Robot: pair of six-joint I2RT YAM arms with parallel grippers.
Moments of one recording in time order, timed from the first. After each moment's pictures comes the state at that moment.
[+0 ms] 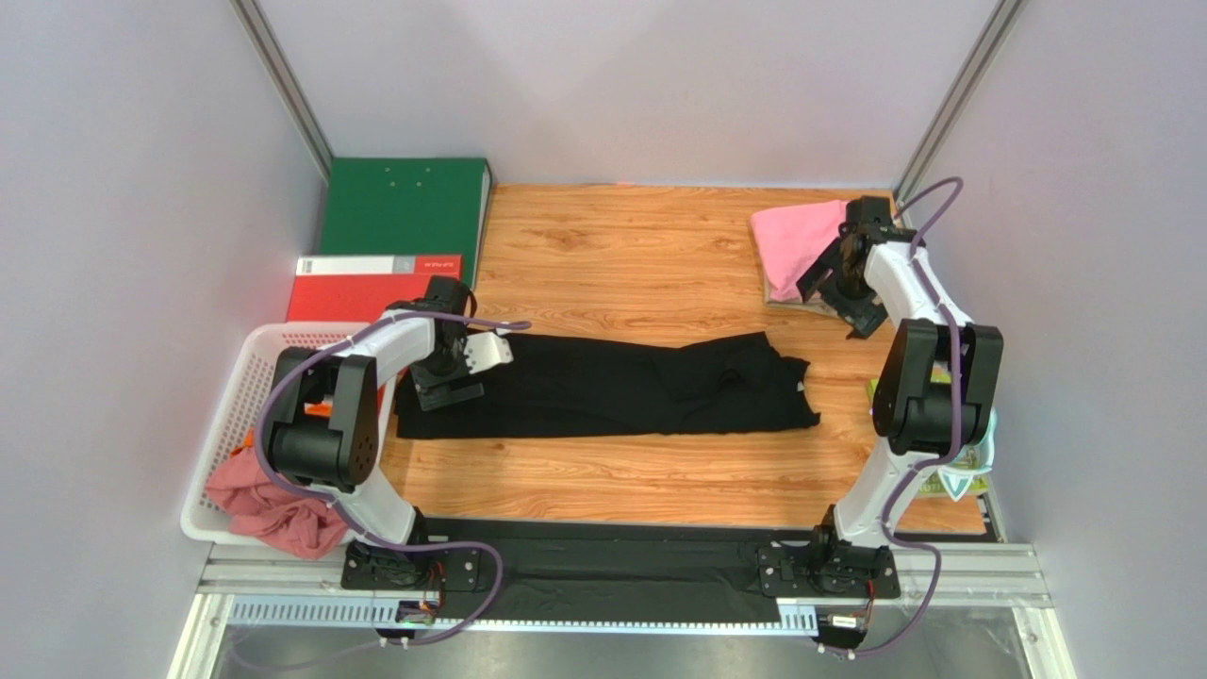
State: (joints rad) left arm -0.15 1.65 0.94 -0.65 -0.19 1.07; right arm -0.11 1.84 1.45 -0.81 0.16 0.66
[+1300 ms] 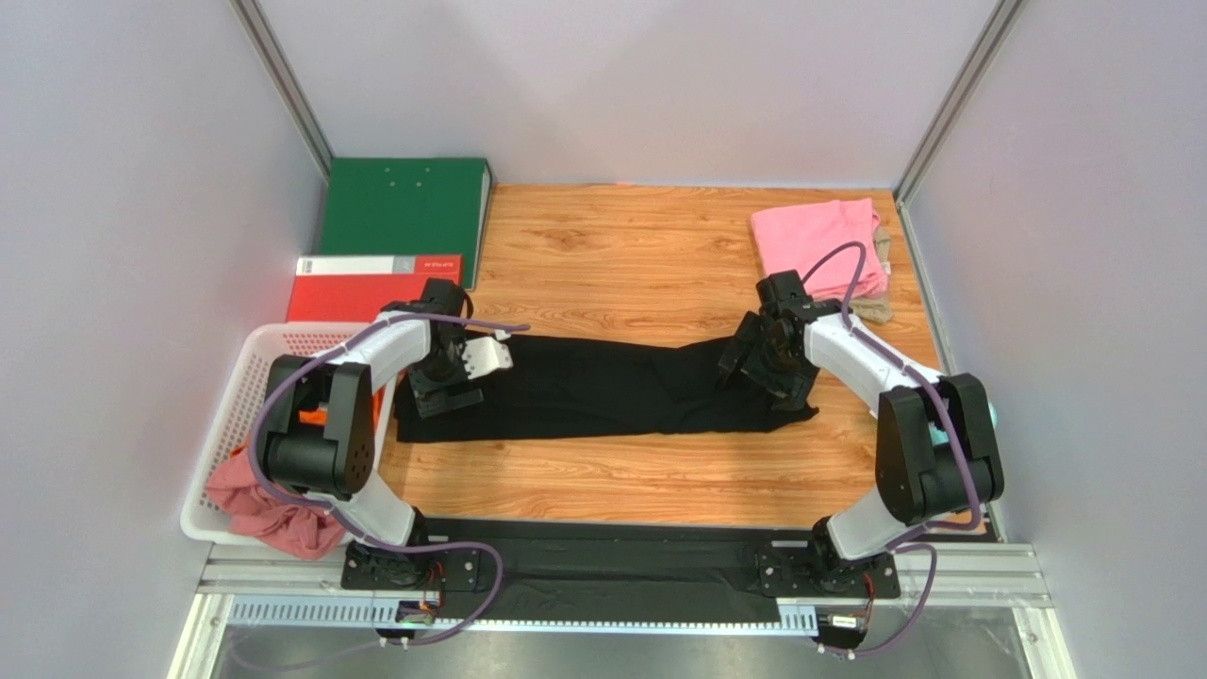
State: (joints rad) left arm -0.14 1.61 0.93 -0.73 -0.14 1.08; right arm 0.24 1.54 0.99 -0.72 0.03 0.76
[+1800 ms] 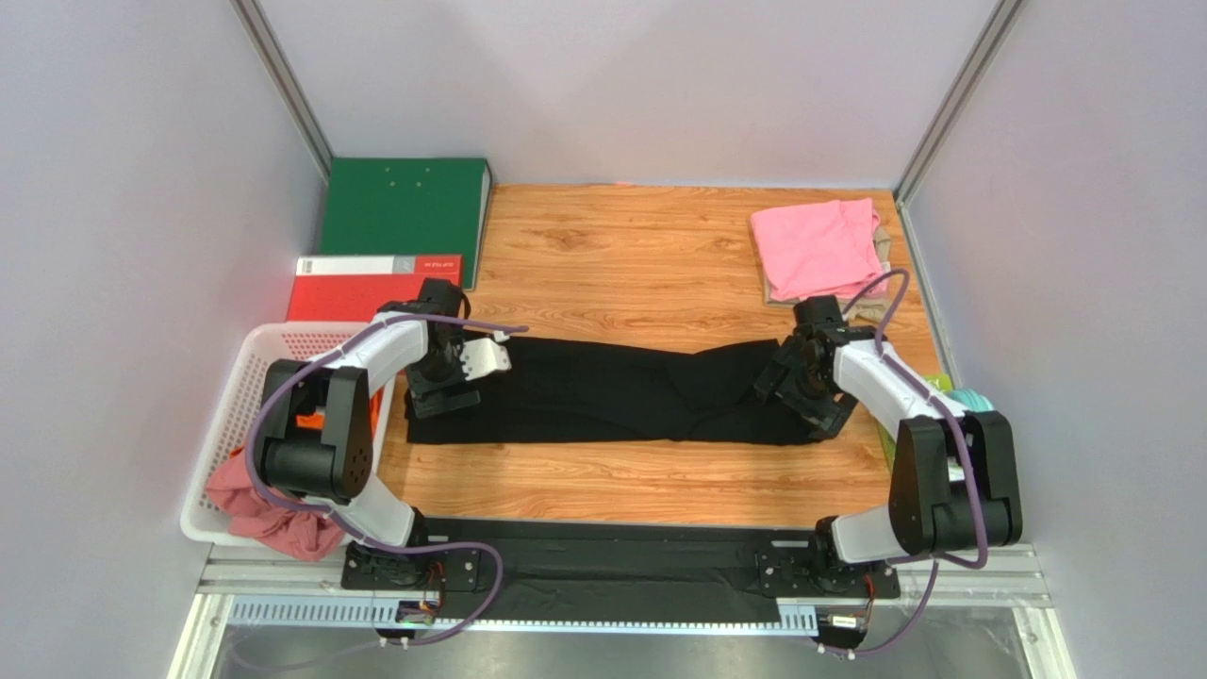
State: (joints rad) left arm -0.13 1.59 0.93 -0.75 -0.14 1.11; right arm 0.12 1.43 0.82 -0.74 0.11 0.75
